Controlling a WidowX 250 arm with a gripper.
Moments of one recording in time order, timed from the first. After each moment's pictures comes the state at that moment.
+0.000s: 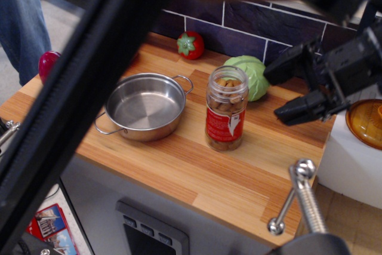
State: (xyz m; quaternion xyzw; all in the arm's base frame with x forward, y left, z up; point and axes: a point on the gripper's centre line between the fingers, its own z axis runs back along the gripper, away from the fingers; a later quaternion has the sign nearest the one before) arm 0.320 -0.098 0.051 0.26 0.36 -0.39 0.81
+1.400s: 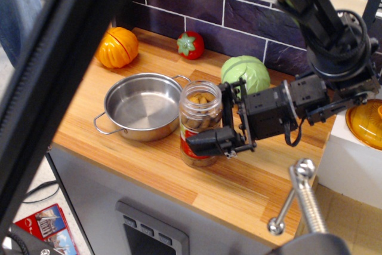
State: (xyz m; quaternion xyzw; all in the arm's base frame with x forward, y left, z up) arm 0.259 -0.031 0.027 0.29 0.43 -0.42 0.74
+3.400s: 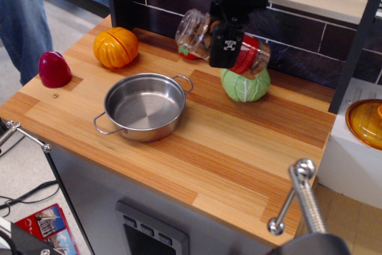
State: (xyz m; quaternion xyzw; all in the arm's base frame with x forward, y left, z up) arm 0.335 -0.016 0.089 0.01 0.02 -0.48 0.88
